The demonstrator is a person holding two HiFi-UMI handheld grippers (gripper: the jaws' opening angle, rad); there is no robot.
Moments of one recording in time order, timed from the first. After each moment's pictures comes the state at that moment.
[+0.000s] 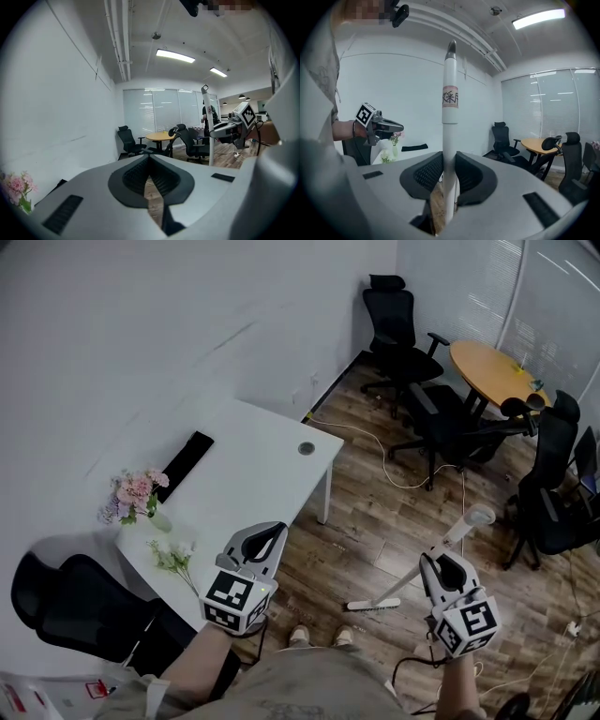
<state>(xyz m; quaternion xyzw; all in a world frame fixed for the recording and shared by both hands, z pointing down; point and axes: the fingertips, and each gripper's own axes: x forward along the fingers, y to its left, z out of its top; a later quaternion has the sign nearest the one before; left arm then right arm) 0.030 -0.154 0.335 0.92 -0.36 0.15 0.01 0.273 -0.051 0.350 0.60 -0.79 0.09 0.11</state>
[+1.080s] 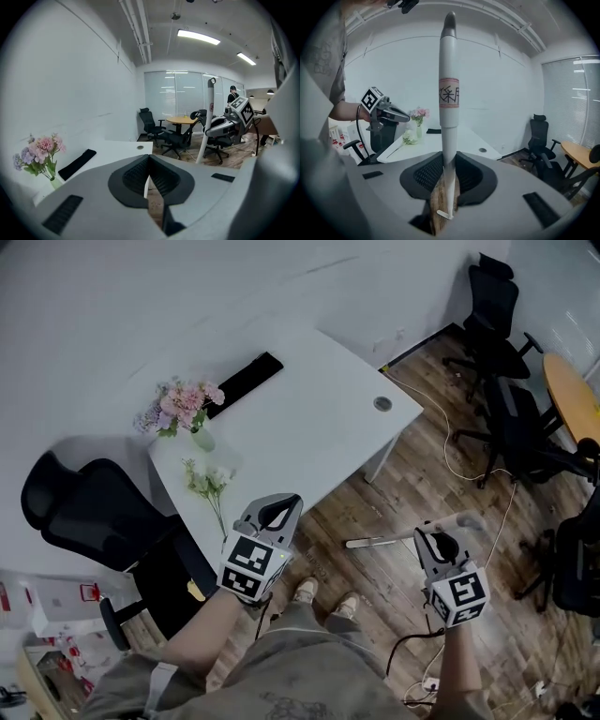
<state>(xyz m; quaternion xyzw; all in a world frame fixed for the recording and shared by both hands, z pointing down) -0.054 -0.156 0.423 0.85 -0.47 0.22 0.08 0.181 -0.136 0.443 0.42 -0.88 0.08 0.21</state>
